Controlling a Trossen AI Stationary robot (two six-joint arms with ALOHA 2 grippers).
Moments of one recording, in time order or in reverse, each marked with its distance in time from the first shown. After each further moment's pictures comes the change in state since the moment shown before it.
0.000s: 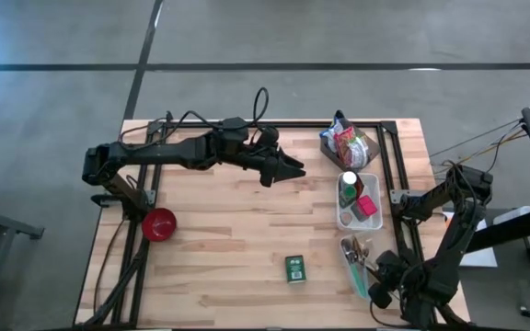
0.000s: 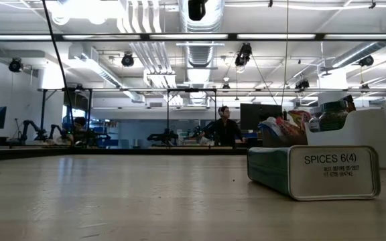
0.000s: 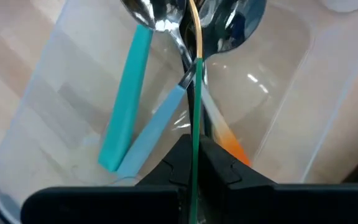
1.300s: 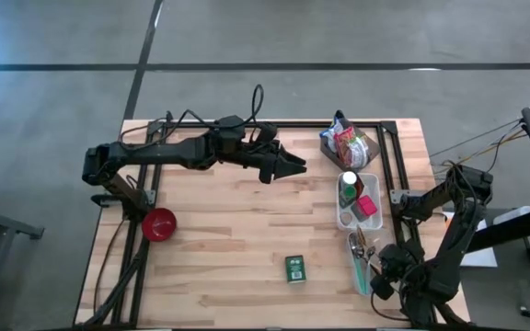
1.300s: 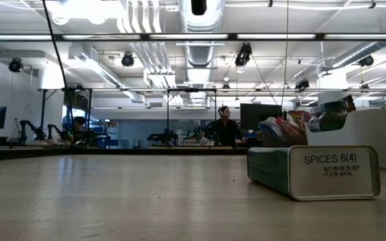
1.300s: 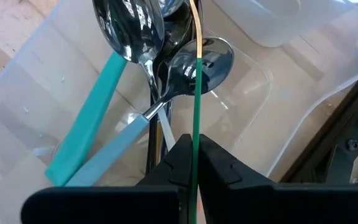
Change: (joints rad) left arm 0.001 0.000 0.000 0.076 -0.001 -0.040; right arm 0.003 -0.001 0.006 -0.173 -0.033 -0.004
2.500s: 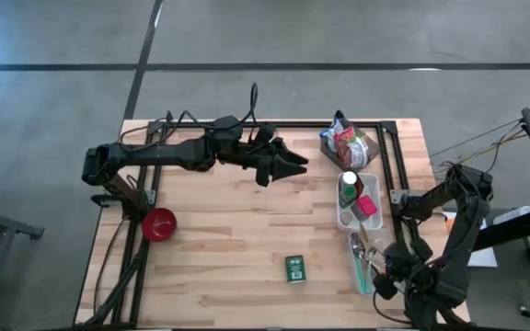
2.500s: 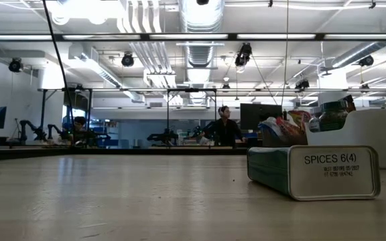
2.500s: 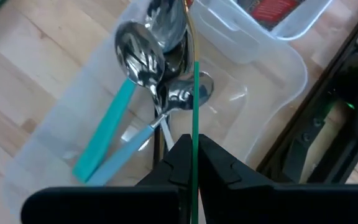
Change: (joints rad) left arm -0.016 0.000 0.006 0.090 0.011 0.042; right arm -0.018 0.001 0.182 -0.231 -0.001 0.043
